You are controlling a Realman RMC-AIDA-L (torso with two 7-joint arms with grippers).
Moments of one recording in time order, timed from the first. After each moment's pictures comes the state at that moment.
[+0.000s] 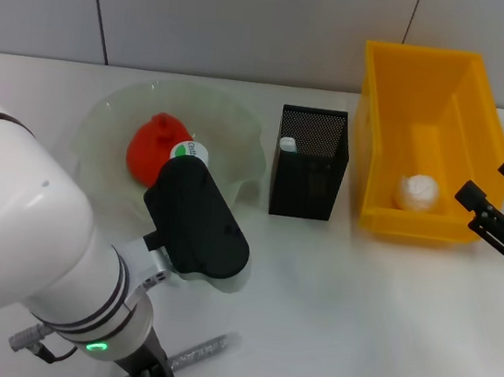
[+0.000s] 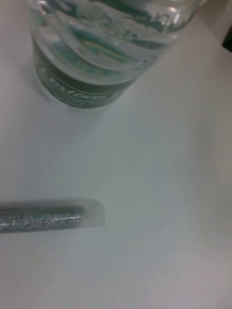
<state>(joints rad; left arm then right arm) -0.47 -2.08 2.03 1.54 2.72 1.47 -2.85 0.31 2.08 2.50 0.42 1.72 -1.56 0.90</state>
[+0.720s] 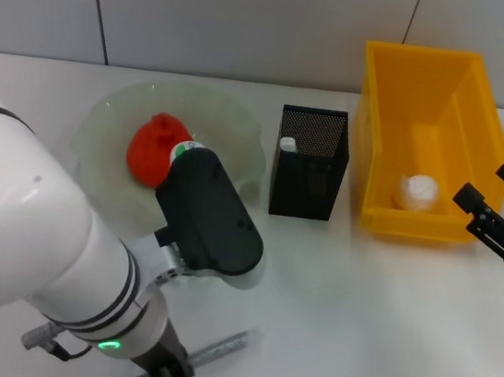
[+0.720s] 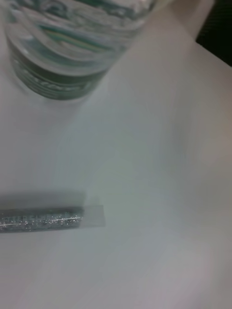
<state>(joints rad) -0.46 -2.08 2.04 1.58 2.69 1.46 -2.85 0.31 2.08 2.50 0.40 1.72 -1.55 0.90</state>
